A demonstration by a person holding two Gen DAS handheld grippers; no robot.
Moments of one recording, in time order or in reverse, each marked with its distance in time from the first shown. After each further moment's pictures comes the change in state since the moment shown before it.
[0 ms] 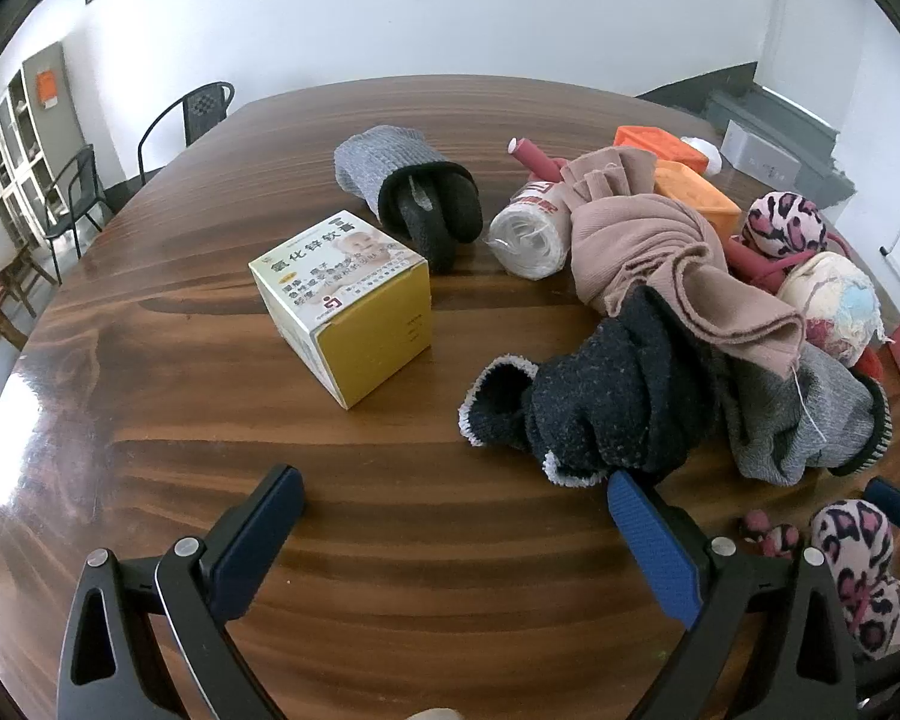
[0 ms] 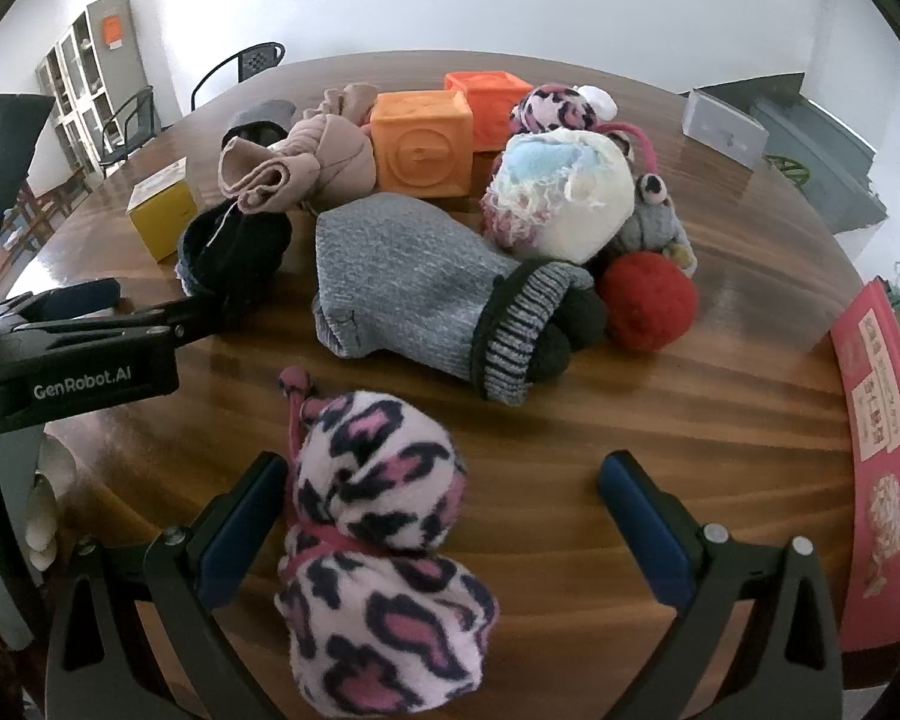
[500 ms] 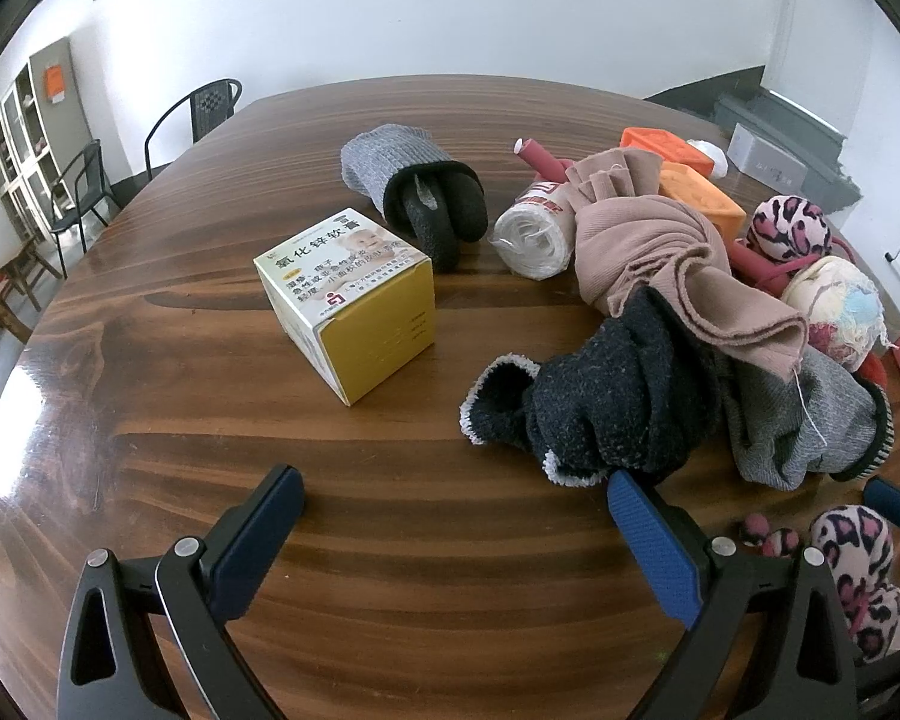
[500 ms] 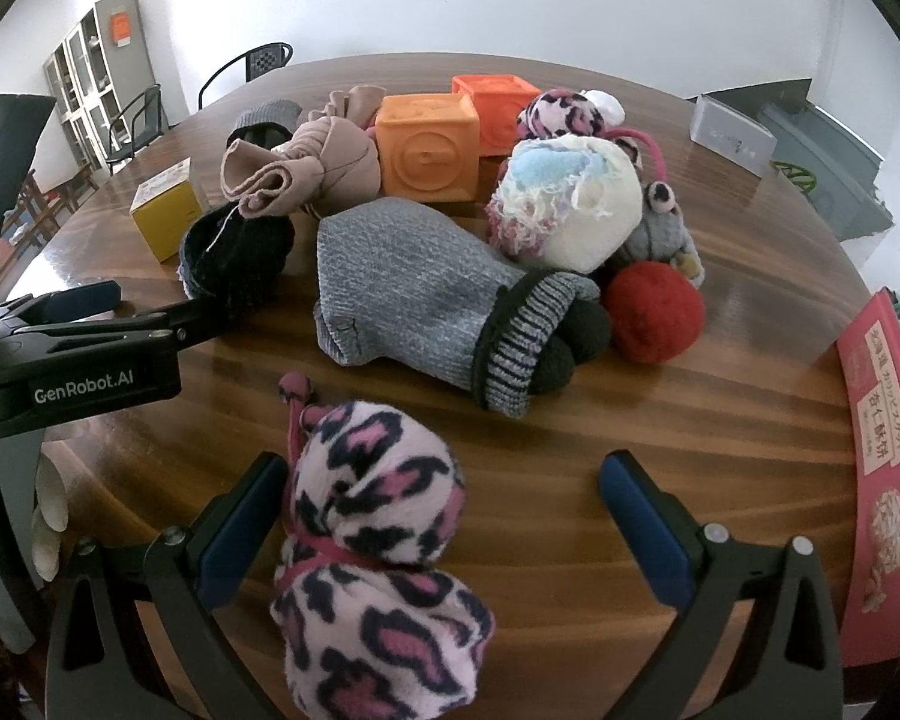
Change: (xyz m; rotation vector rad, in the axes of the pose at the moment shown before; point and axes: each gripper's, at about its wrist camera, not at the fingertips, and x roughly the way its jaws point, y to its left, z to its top) left arm -0.001 0.000 -0.001 -0.010 -0.002 0.009; right arm 0.002 0.002 0.002 -0.010 0.001 0.004
